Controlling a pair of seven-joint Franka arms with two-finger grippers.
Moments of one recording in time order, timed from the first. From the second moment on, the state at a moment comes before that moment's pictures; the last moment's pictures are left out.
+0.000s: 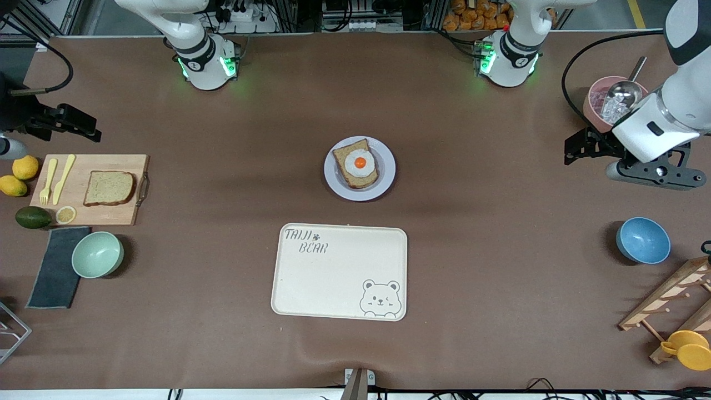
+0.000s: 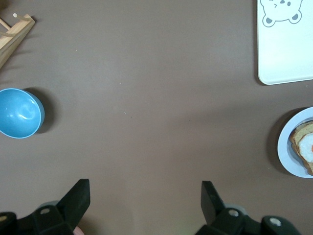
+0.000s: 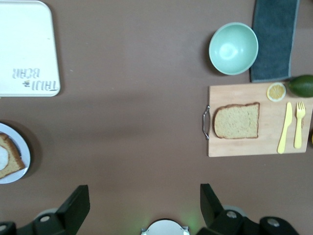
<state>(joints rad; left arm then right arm) -0.07 0.07 -0.06 -1.59 -0.02 1.61 0.06 -0.04 0.05 0.04 -1.46 0.00 1.37 0.06</state>
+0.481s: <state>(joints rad) -0.07 0.07 -0.06 -1.60 -0.02 1.61 0.06 -0.04 0.06 -0.16 -1.63 0.00 1.50 -0.12</state>
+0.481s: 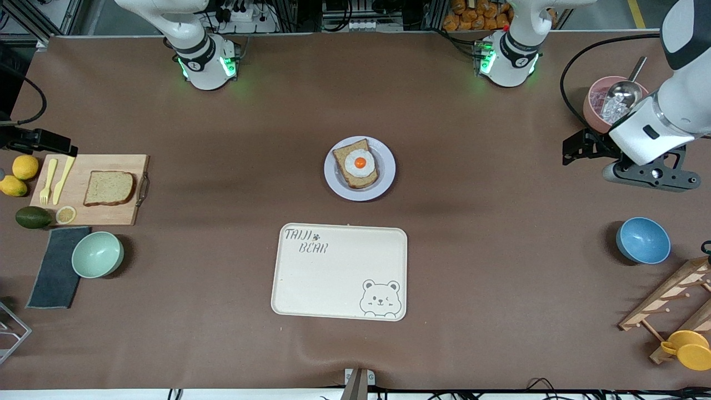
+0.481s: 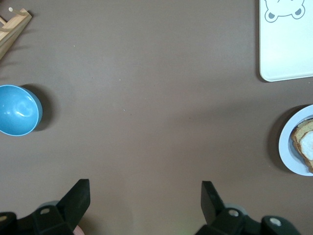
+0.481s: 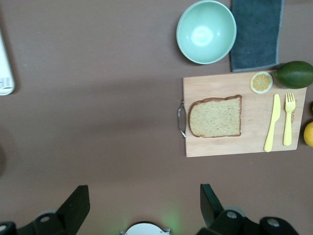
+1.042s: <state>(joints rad) -0.07 0.07 -0.06 -1.61 -0.02 1.61 0.06 -0.04 0.10 -0.40 -1.91 0.06 1.79 -0.38</state>
